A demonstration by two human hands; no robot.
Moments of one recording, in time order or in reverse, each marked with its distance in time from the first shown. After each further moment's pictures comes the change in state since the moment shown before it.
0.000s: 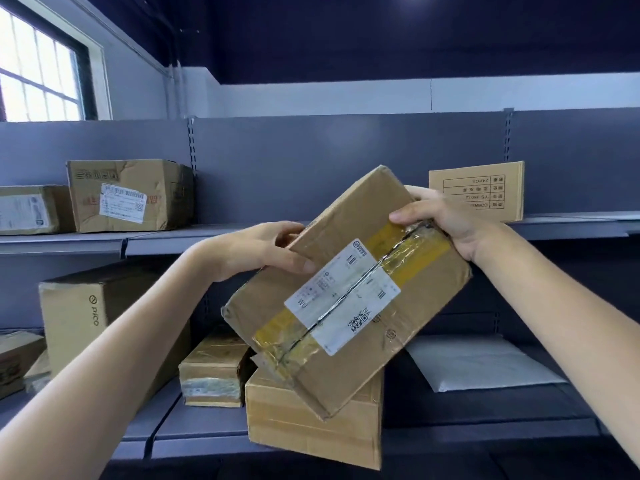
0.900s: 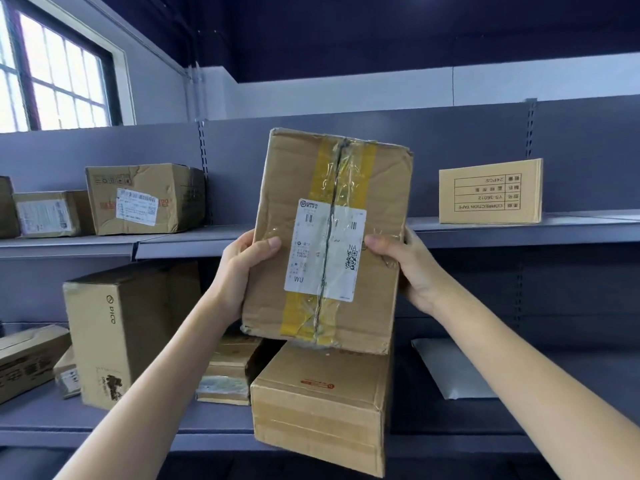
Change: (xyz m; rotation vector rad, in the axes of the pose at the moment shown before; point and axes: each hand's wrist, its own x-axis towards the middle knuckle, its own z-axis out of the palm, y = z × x) left_hand 0.007 -0.034 0.032 -0.657 0.589 0.218; right_hand 0.013 0.056 0.031 0.267 0.176 -0.140
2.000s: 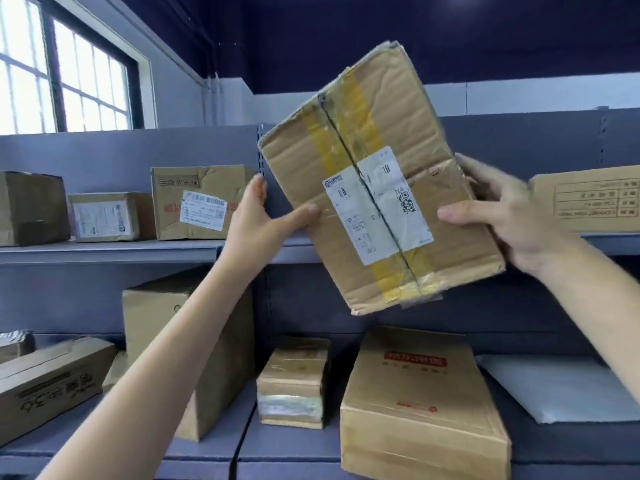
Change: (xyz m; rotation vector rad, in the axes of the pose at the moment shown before) left_hand 0.038 0.046 -0.149 0.393 0.166 0.248; right_hand 0.033 -0.031 0.109 -0.385 0.016 -0.201
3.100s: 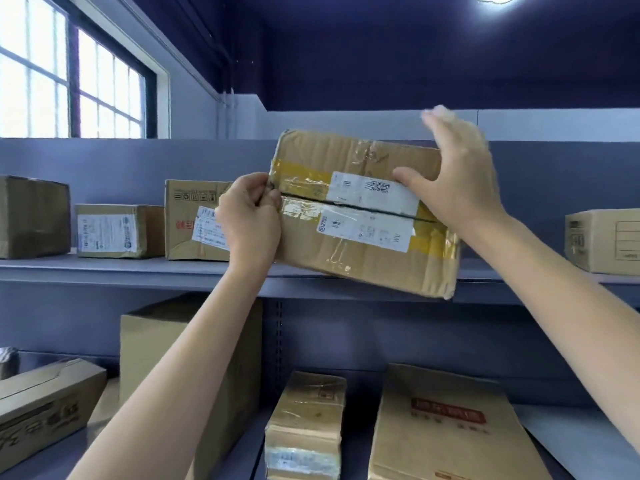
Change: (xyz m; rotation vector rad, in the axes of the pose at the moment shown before) left_hand 0.067 -0.030 -0.026 0.168 0.560 0.140; right_hand 0.120 0.004 0.075 -1.049 0.434 -0.458
